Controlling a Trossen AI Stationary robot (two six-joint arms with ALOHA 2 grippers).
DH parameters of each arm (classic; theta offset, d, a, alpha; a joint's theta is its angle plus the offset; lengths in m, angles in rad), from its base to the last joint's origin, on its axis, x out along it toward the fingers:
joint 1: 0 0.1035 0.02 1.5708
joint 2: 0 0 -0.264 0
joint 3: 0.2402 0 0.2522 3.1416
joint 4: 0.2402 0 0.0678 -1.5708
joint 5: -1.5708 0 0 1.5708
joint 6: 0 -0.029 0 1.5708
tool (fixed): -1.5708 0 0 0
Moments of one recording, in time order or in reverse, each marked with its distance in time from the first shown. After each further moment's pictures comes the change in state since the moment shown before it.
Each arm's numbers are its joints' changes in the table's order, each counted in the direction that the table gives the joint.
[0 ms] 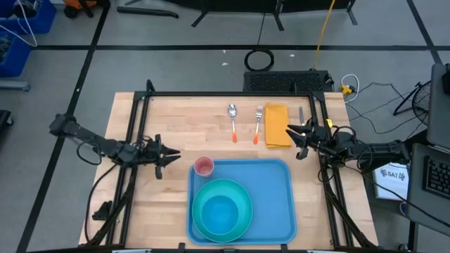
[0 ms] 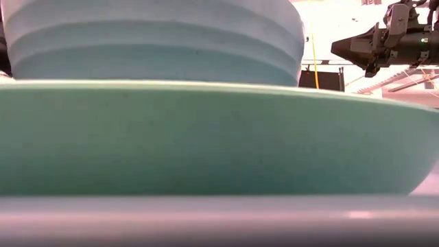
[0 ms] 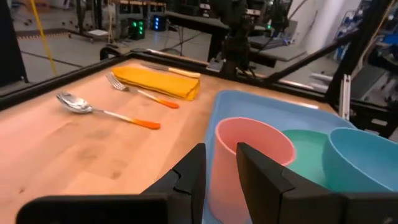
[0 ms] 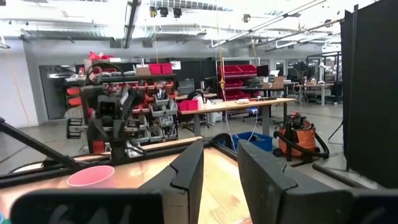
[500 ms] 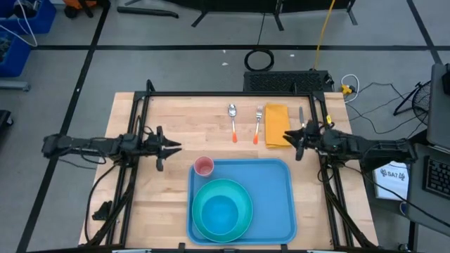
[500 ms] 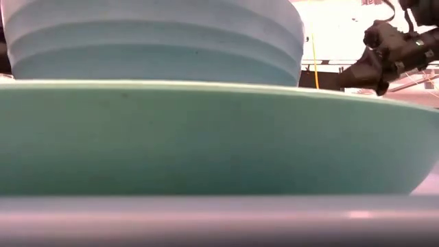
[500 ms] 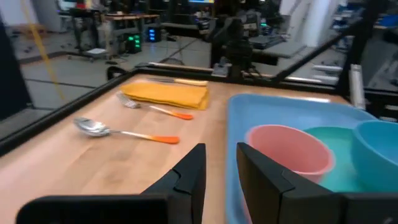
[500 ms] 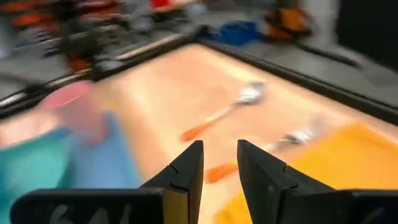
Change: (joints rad) left arm 0.382 0.070 -0.004 0.038 0.389 -0.184; right arm -0.051 -0.151 0.212 0.600 -0.009 -0.374
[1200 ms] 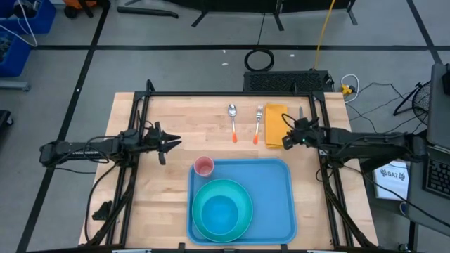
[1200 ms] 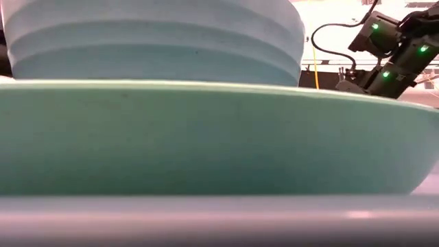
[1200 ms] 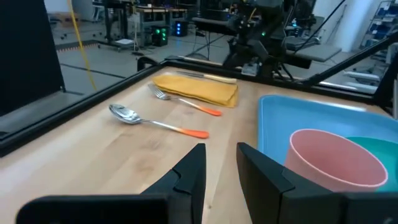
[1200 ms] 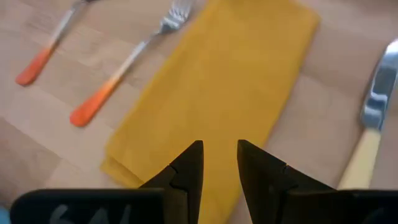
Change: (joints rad) left arm 0.130 -0.001 0.000 0.024 0.021 0.045; right arm -0.182 -0.519 0.103 0.228 0.057 -0.410
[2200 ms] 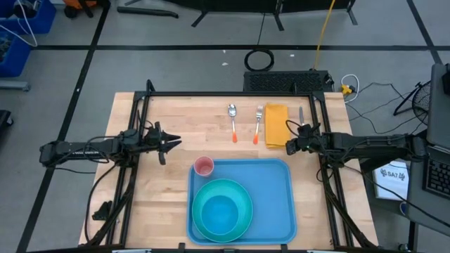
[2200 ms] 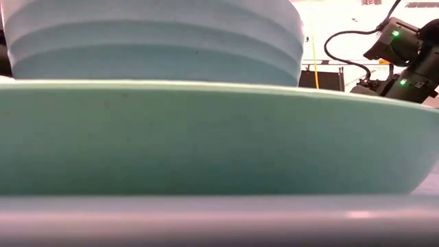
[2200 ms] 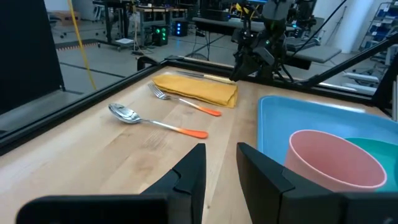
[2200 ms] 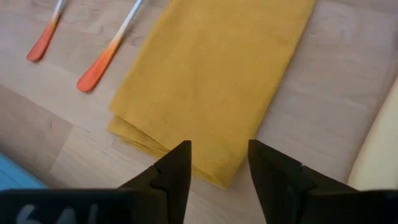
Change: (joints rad) left arm 0.000 0.000 0.000 0.000 0.000 0.006; right arm 0.074 0.128 -0.107 0.031 -0.074 -0.191
